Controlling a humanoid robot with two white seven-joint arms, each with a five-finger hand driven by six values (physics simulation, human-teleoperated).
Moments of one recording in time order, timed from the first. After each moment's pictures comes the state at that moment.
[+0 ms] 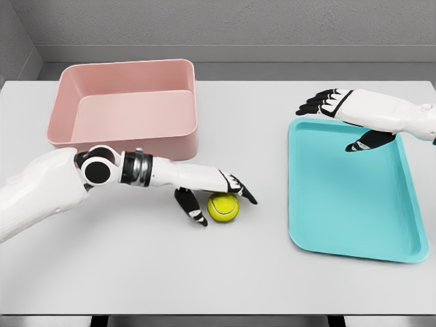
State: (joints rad) left arm -0.92 0.52 -1.29 -1.27 0.11 -0.61 -0.50; right arm -0.57 -0.88 0.45 -1.53 0.18 -0.61 0.58
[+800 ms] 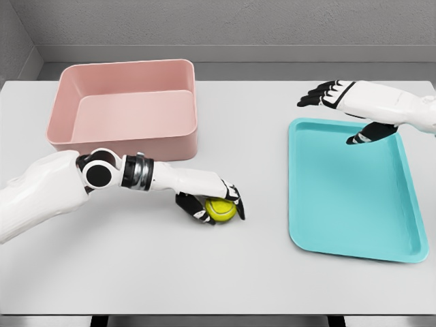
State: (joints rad) left arm -0.92 0.52 -1.31 -1.27 0.10 -0.61 -0.50; right arm -0.61 -0.88 0.47 -1.51 0.17 -0.61 0.57
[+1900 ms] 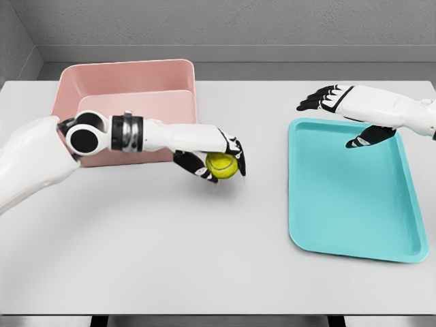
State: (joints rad) left arm -1.00 0.54 -1.17 -1.29 0.10 -0.61 -0.50; right arm -0.61 -0.88 0.48 -1.50 0.17 -0.61 0.58
